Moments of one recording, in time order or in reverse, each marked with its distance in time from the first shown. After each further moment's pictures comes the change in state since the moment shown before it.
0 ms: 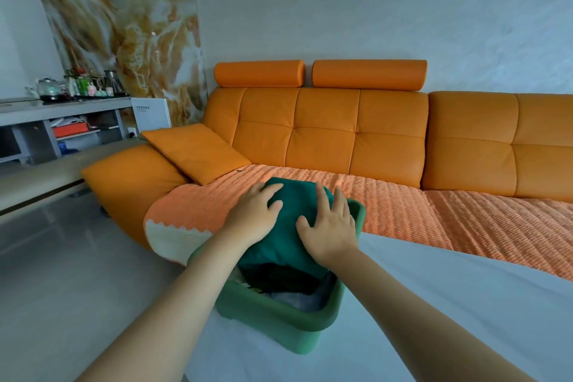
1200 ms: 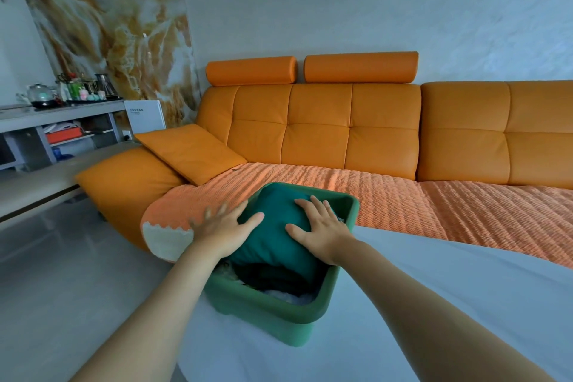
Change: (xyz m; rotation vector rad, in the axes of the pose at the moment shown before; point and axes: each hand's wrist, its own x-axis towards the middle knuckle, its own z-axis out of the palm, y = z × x) left_hand -0.021 -0.036 -0.006 0.263 -0.224 -0.276; right_hand 0.014 0.034 0.001 -0.081 -0.344 -0.115
